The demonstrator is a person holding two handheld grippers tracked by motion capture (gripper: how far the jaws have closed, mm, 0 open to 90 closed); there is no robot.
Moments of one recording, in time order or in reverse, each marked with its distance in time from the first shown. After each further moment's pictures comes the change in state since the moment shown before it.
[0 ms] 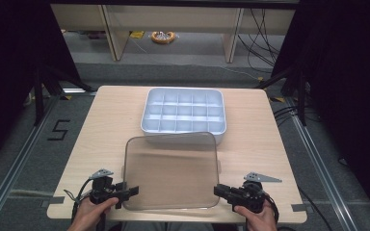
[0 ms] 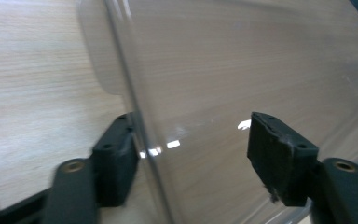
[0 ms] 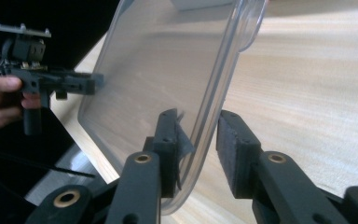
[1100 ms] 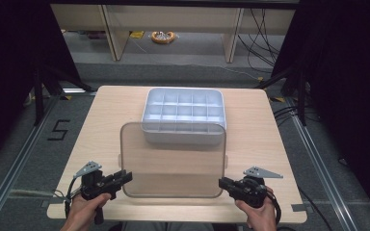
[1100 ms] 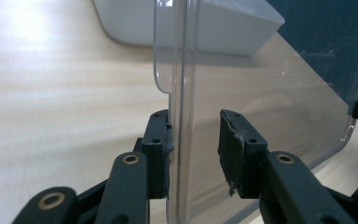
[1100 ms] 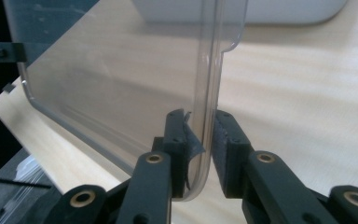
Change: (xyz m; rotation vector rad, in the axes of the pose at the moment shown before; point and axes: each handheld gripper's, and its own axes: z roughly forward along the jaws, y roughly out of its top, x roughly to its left) left arm -0.022 0.029 -0.035 -0.221 -0.002 0.054; right arm 0.013 0.020 -0.006 -0.018 -0.170 -0.071
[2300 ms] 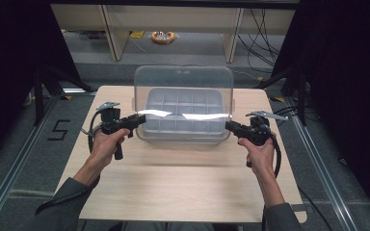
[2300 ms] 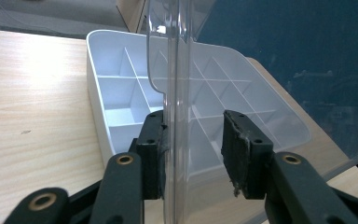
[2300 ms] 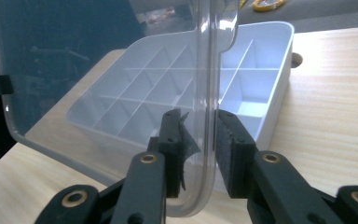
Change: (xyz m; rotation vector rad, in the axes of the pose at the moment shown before) left arm 0.008 0.144 0.087 -0.063 0.045 0.001; right arm -0.052 0.140 0.027 -0.163 -0.098 0.068
